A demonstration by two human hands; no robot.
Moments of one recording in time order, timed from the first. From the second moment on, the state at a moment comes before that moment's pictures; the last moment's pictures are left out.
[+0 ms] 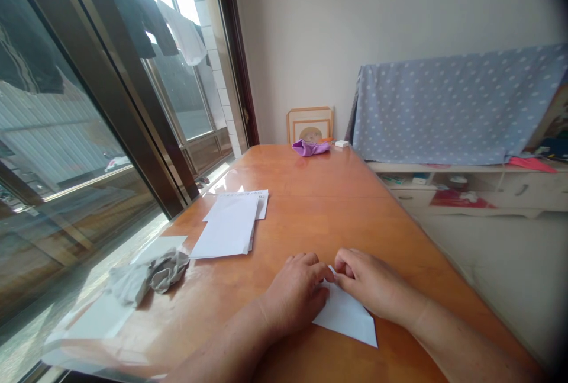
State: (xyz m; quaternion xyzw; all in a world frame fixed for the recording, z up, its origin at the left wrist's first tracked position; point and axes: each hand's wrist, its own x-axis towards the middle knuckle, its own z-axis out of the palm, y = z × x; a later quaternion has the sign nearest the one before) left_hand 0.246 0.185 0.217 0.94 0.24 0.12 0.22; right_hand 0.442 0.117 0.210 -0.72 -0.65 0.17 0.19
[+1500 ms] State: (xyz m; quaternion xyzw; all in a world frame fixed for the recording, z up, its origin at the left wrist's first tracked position) left_hand 0.243 0.199 0.218 0.96 0.19 0.08 0.20; right_hand 0.402 0.041 0.224 -0.61 -0.79 0.04 0.06
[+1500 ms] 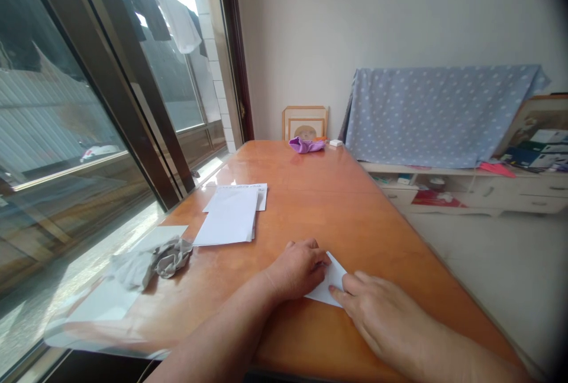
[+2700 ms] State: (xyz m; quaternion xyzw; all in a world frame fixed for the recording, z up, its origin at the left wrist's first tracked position) left_hand 0.244 0.196 0.216 0.96 0.20 0.08 0.17; right_hand 0.426 0.009 0.211 -0.74 -0.67 -0.01 0.09
